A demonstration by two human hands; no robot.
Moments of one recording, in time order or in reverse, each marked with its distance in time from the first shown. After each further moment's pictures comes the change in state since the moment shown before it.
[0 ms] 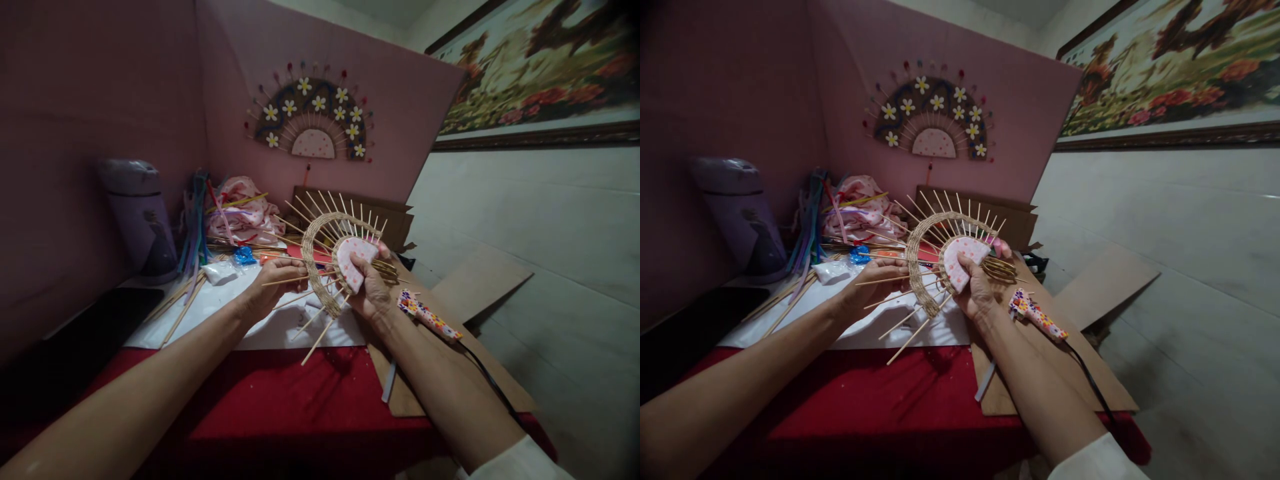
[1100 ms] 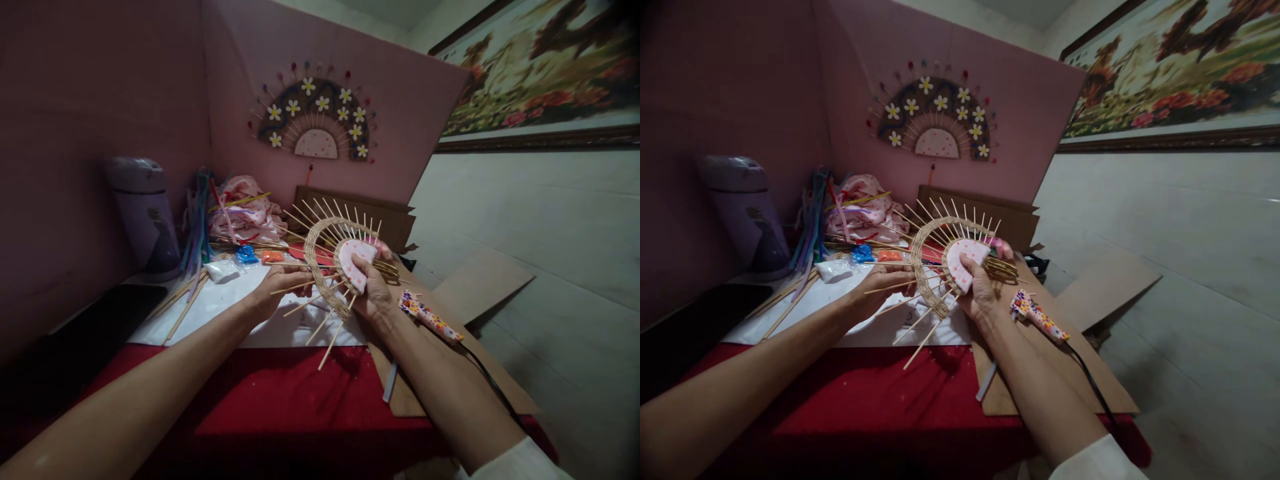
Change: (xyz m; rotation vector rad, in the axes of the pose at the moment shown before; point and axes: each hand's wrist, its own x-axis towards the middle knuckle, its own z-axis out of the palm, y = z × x) left_hand -0.003 -0.001 0.002 0.283 -0.055 0.026; right_hand -0.002 -0.003 0.002 -0.019 0.032 0.077
